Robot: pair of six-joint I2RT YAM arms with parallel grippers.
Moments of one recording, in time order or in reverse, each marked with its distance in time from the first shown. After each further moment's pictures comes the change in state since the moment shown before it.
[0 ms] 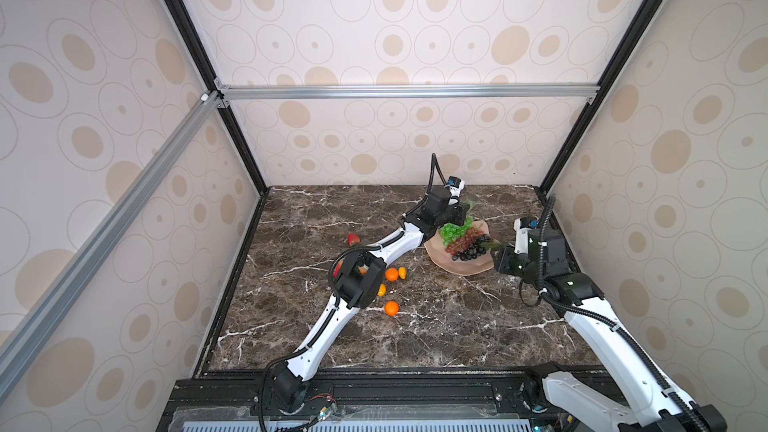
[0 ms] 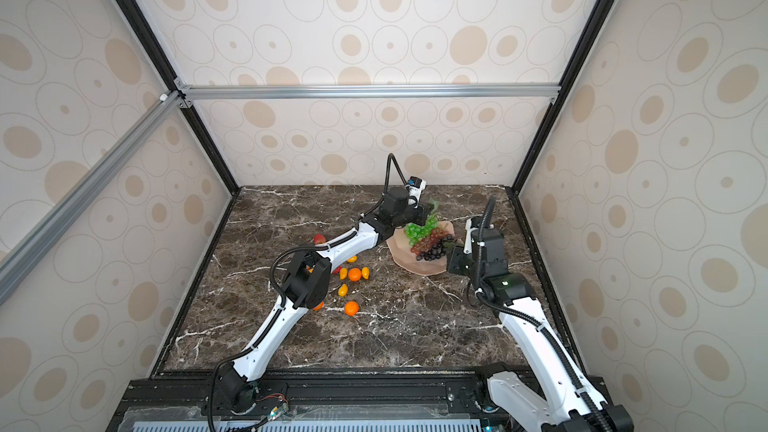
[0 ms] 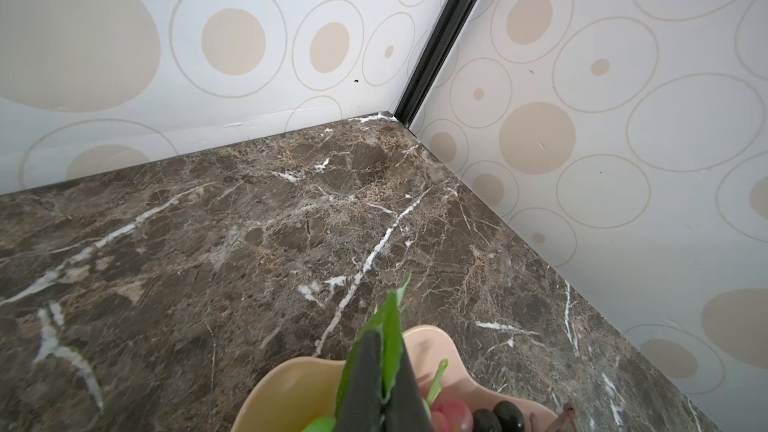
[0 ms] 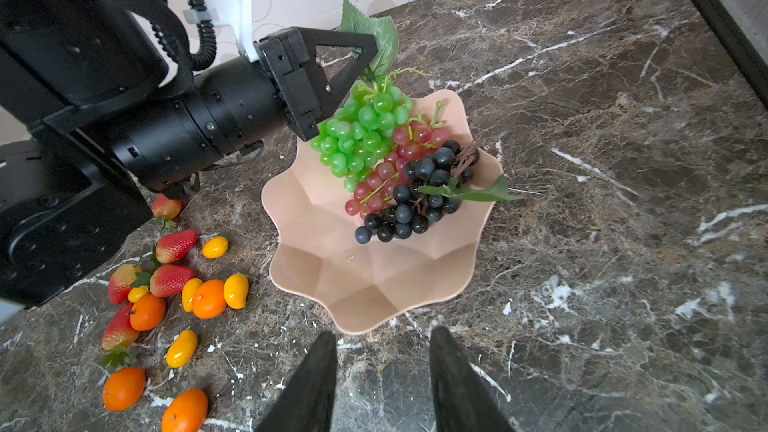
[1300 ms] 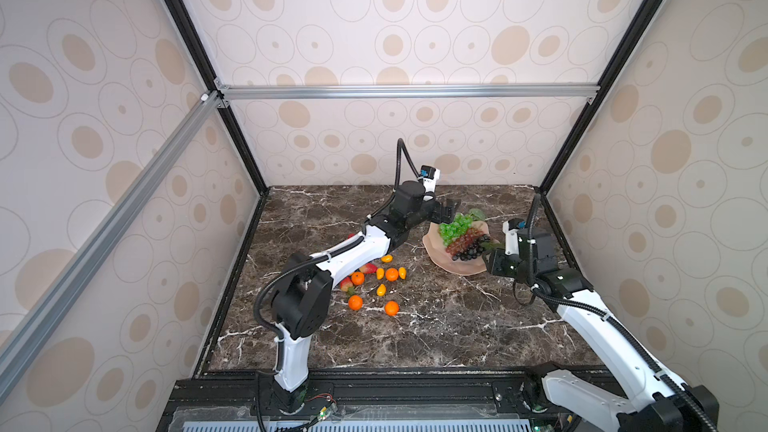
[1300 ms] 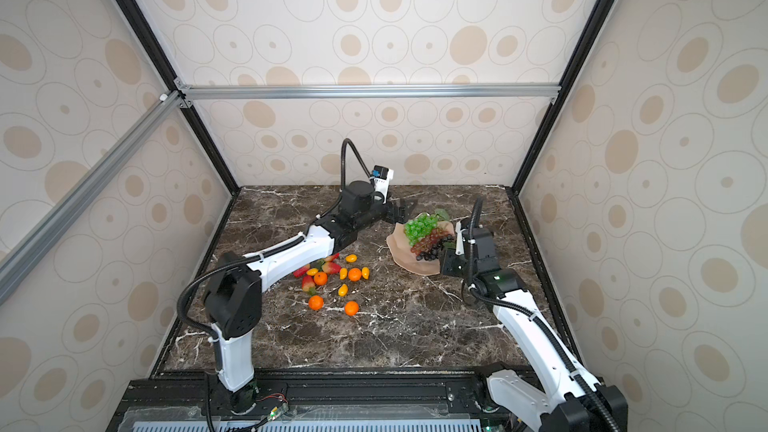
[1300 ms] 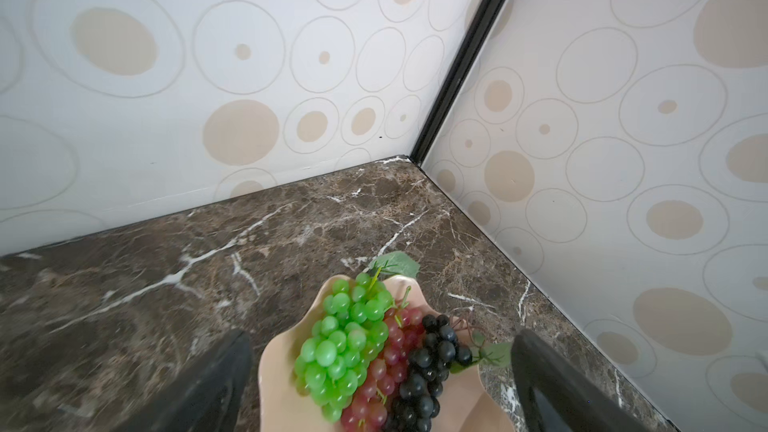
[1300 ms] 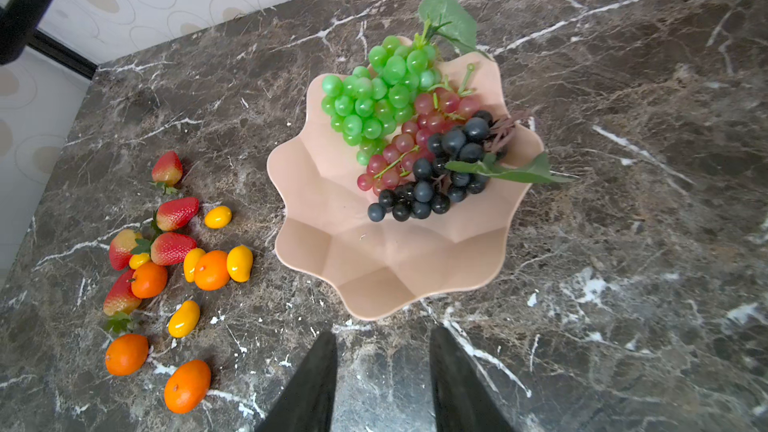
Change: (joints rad) left arm 0.019 -0.753 -0.800 0.076 -0.174 0.045; right arm 0.063 0.089 0.005 0.011 -0.030 -0.007
